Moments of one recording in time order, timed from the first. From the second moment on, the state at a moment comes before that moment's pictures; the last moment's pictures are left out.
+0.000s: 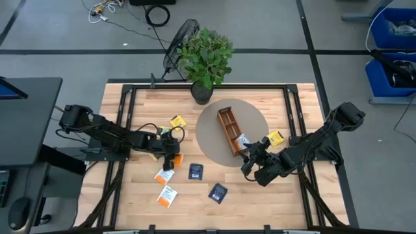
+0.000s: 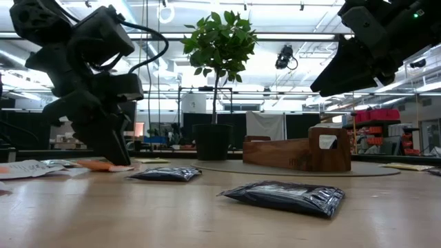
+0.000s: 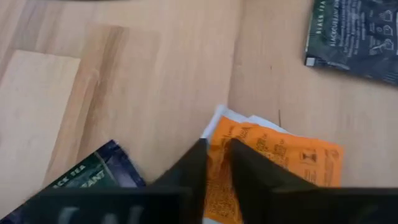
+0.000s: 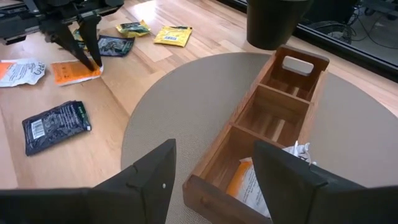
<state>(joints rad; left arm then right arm) -0.15 1.43 0.45 0.03 -0.15 -0.25 0.58 1.42 0.71 -0.32 0.98 0.96</state>
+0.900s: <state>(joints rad) -0.18 1.44 0.45 0.34 -0.15 -0.14 0.47 1.42 0.71 0.06 0.64 0.67</state>
